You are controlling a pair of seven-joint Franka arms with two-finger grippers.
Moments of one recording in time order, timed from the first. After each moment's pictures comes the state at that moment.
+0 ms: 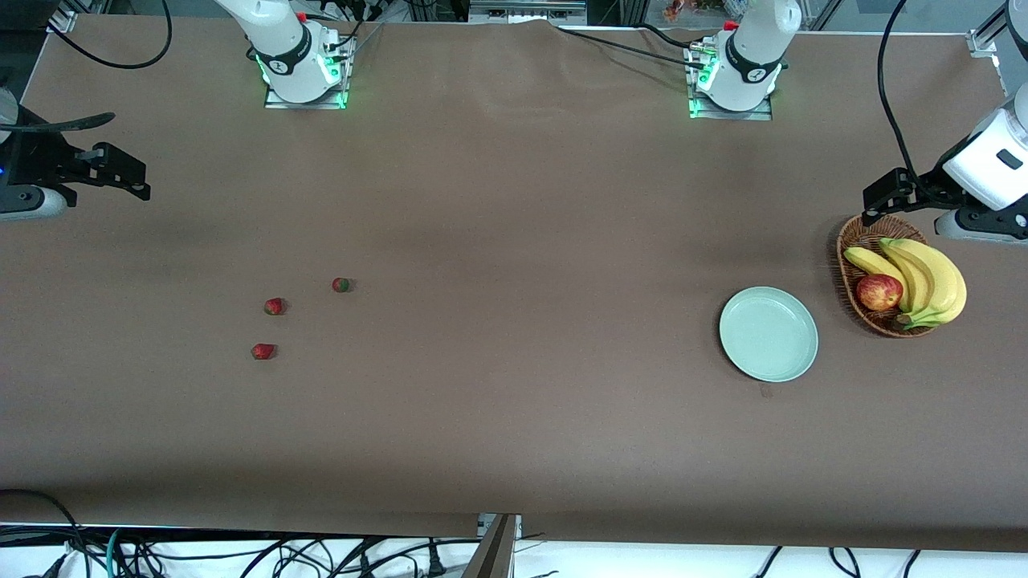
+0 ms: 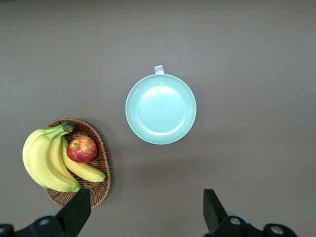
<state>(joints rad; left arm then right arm) 0.07 0.02 -0.08 -1.65 0.03 1.67 0.09 -0.02 0.05 0.05 -1.55 -0.03 1.54 -0.10</state>
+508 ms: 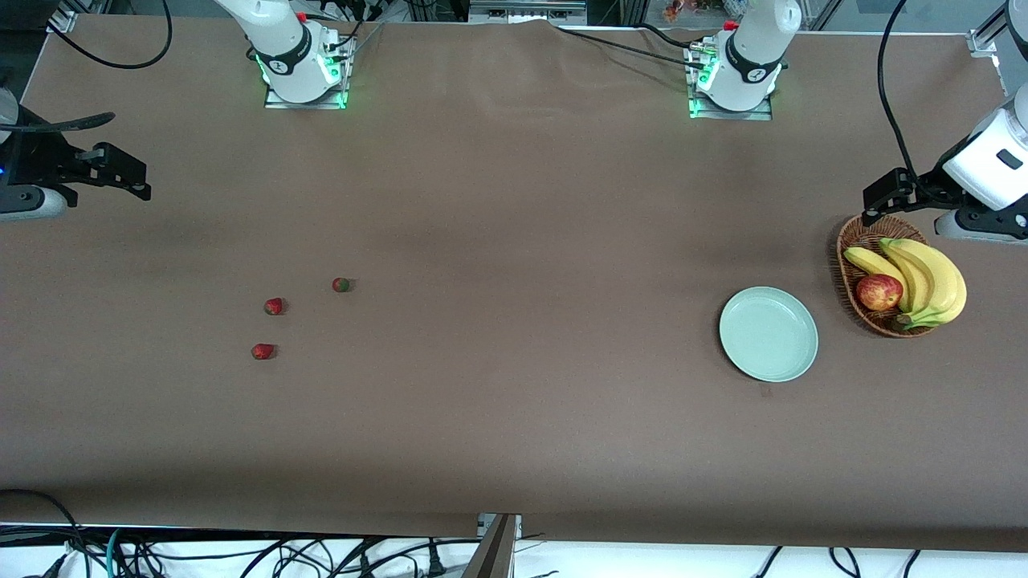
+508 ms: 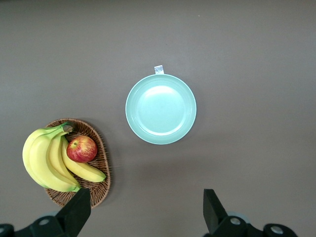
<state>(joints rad) 0.07 0.02 -0.08 -1.65 0.03 1.67 0.09 -0.02 0.05 0.05 -1.55 -0.03 1.54 -0.10</state>
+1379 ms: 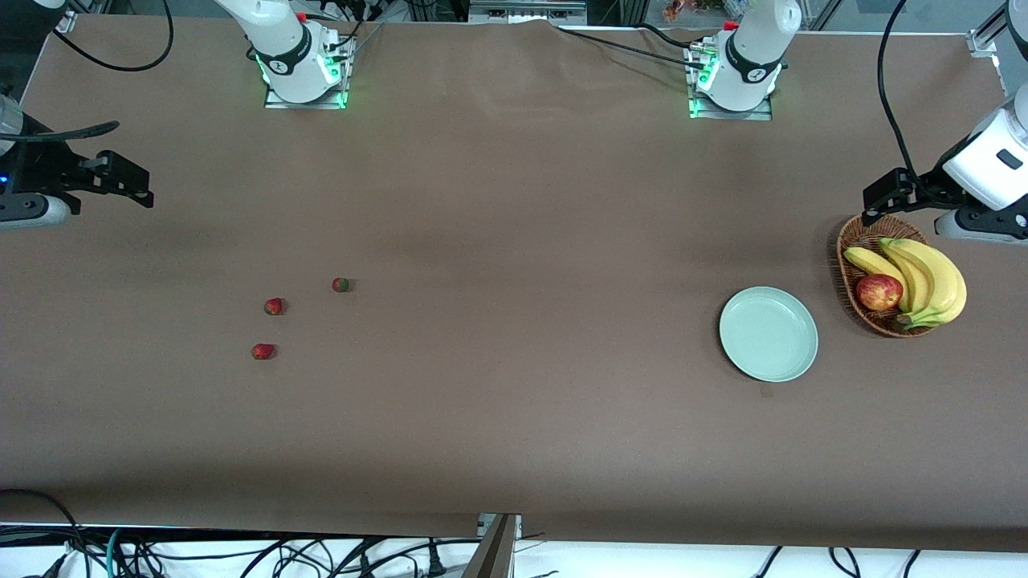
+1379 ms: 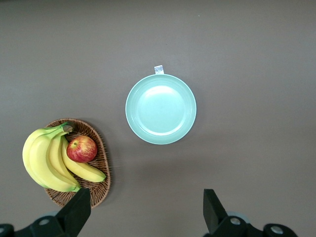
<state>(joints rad) 0.07 0.02 -0.08 -1.65 0.03 1.67 0.09 -0.02 0.07 0.05 -1.55 -0.03 1.57 -0.10</state>
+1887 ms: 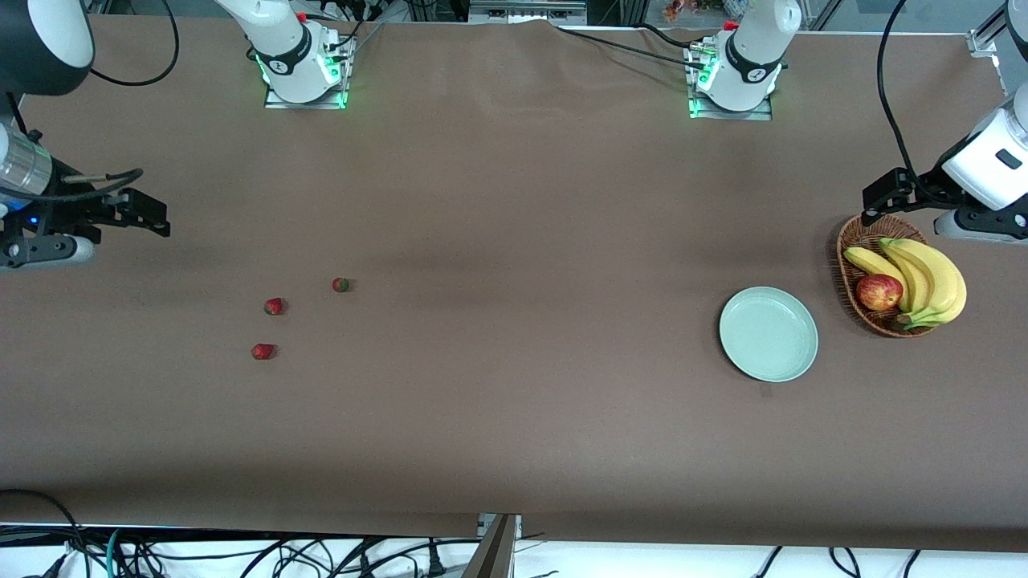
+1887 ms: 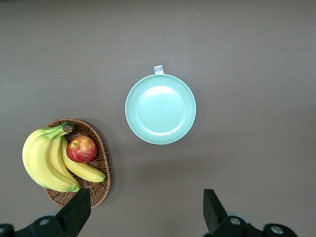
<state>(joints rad) 0.06 0.02 -0.08 -1.65 0.03 1.67 0.09 -0.02 0.16 0.05 -1.55 -0.03 1.65 -0.10</state>
